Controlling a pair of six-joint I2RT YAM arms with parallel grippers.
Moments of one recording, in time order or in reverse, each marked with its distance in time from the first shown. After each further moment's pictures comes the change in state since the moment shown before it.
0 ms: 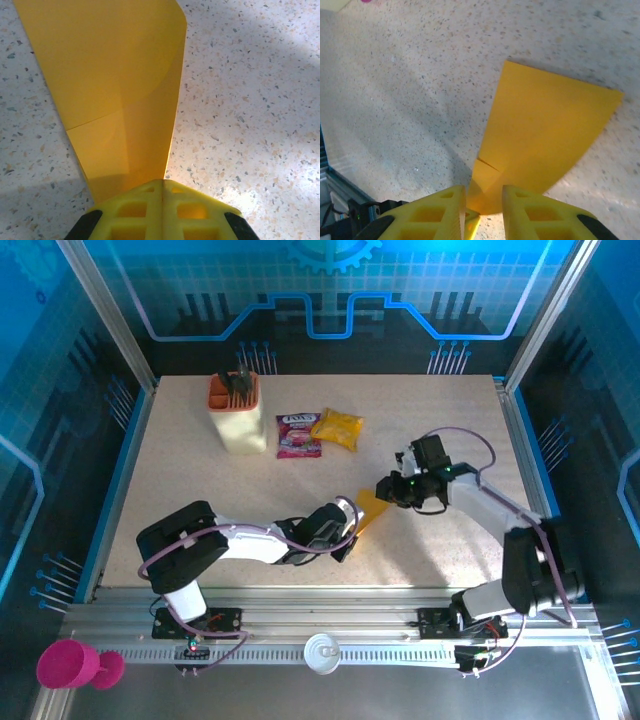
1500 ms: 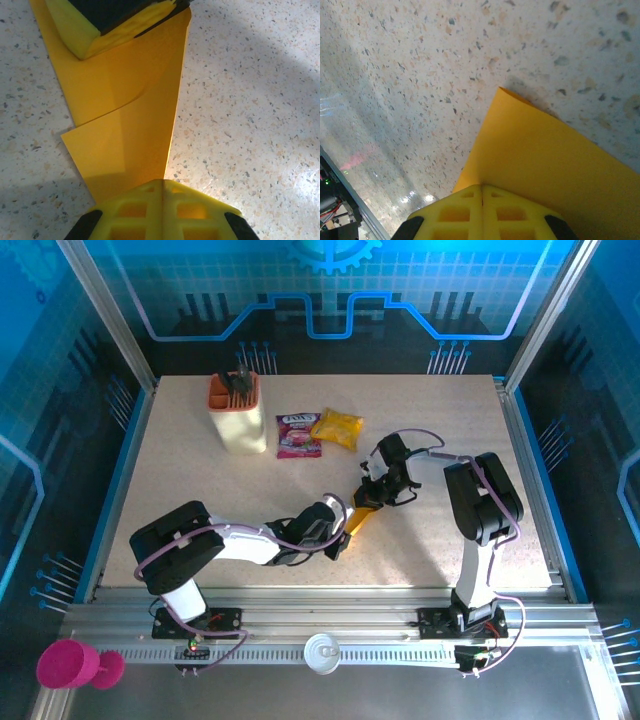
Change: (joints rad) left arm 0.047 -0.028 -0.088 0.098 0.037 -0.068; right arm 0.072 0.476 0.203 0.007 -0.124 -0.202
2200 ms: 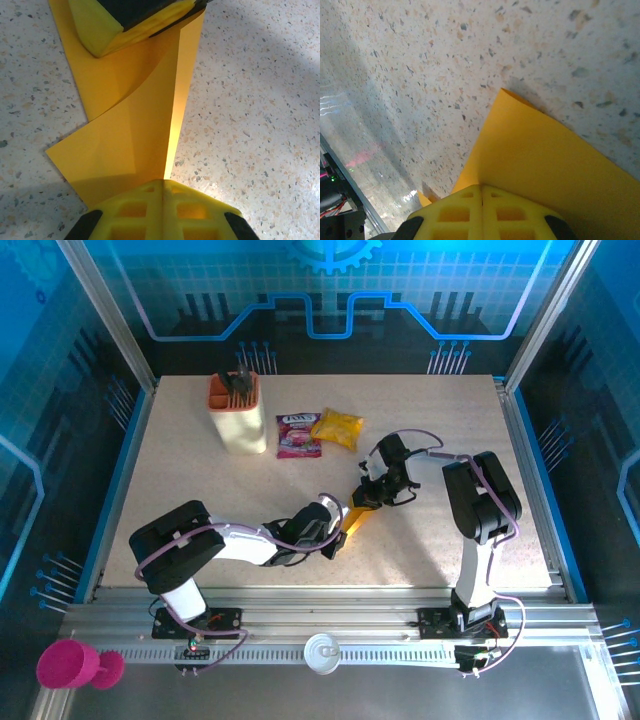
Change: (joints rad) left arm 0.019 0.000 -0.032 0.037 -0.012 0.000; right arm 0.000 0.016 0.000 0.021 -0.027 -0.009
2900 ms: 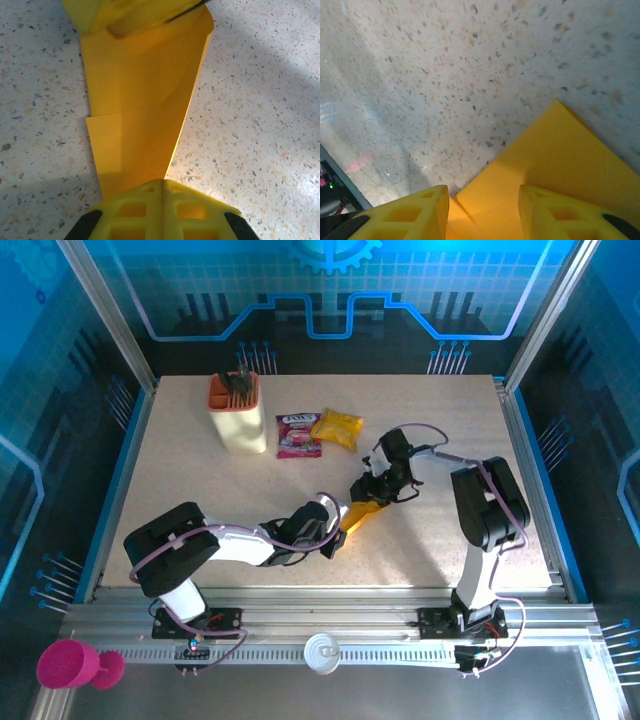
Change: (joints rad) left arm 0.003 -0.030 -0.011 0.005 0.017 0.000; right arm -0.002 -0.102 0.011 -0.065 0.065 0.036
